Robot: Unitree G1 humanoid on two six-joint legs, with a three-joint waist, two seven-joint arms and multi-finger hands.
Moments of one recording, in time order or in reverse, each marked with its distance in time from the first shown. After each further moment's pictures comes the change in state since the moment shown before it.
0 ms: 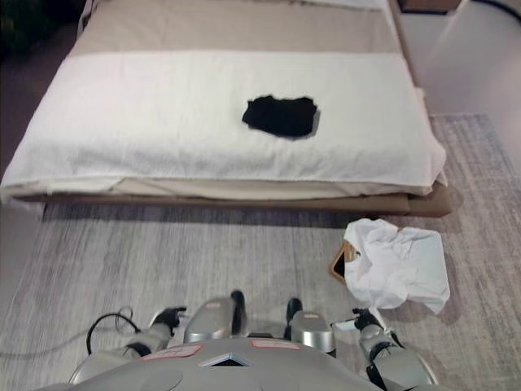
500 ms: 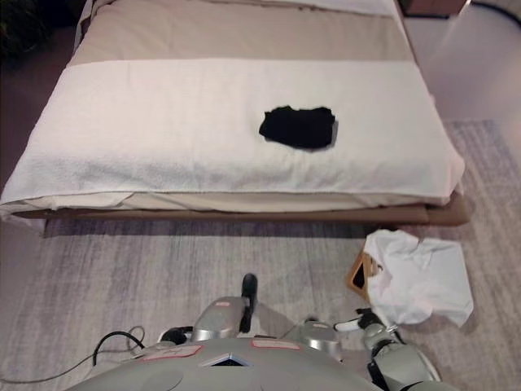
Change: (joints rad) left arm 0.074 -0.010 0.045 0.007 -0.056 0.010 0.002; right arm 0.031 0.060 0.000 0.017 0.000 -0.003 0.005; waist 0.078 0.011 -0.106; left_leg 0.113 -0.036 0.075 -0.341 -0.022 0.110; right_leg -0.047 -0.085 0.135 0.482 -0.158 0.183
